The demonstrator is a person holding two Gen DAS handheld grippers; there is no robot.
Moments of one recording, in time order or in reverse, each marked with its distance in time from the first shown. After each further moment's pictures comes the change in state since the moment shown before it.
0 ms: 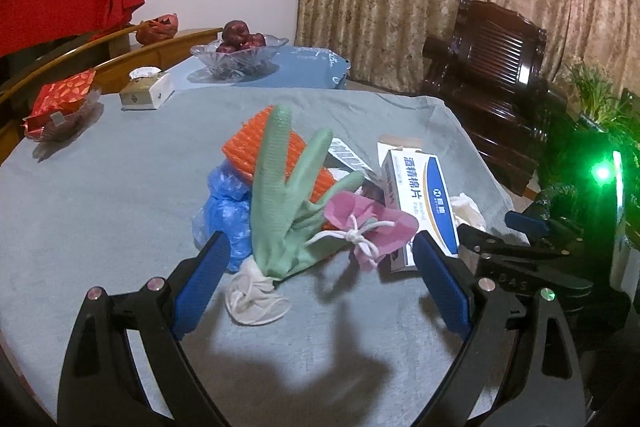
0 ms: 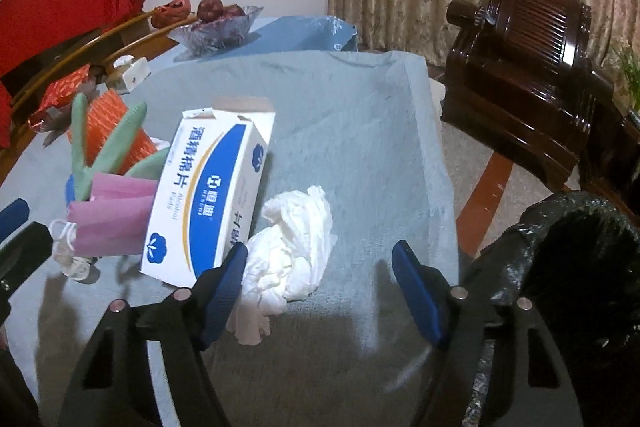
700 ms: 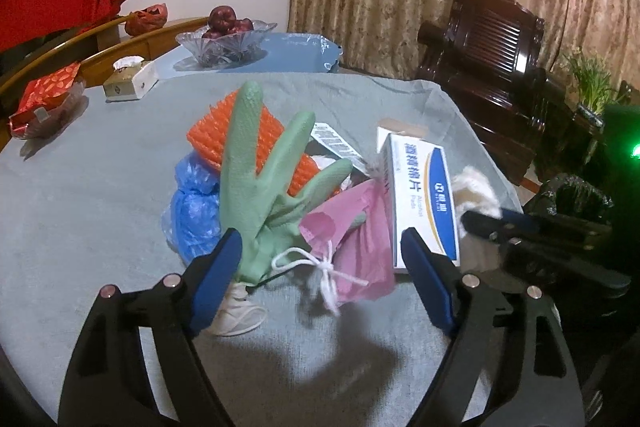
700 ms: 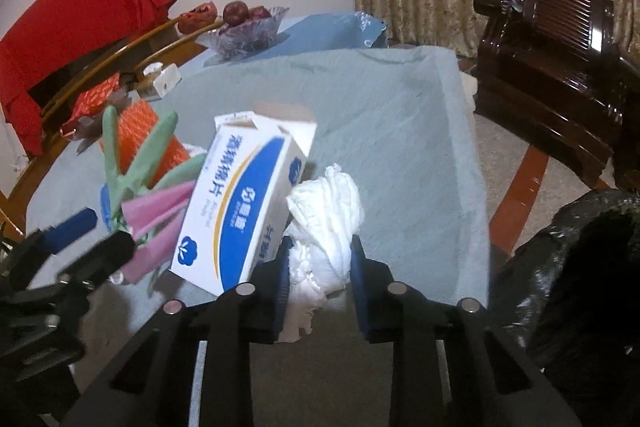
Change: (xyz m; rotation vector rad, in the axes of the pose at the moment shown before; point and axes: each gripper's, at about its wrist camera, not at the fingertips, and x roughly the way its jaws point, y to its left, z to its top) left arm 0.029 -0.014 -0.003 0.009 0.049 -0.014; right arm -0.007 -0.006 0.005 0.026 0.007 0.155
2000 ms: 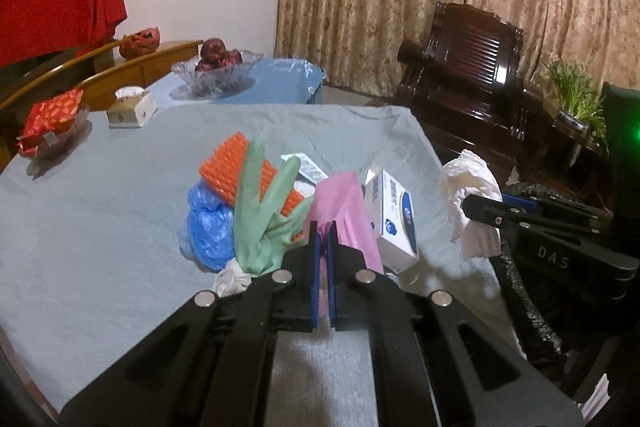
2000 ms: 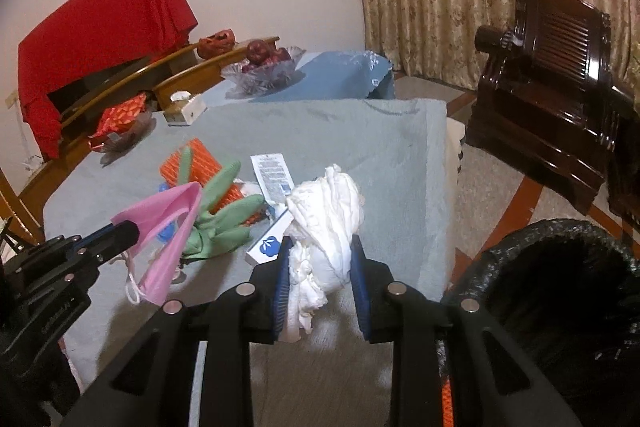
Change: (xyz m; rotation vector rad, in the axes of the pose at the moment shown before) left arm -0.071 -0.017 0.007 0.031 -0.074 -0.041; right arm -0.082 0.007 0.005 -0.048 -0.107 0.023
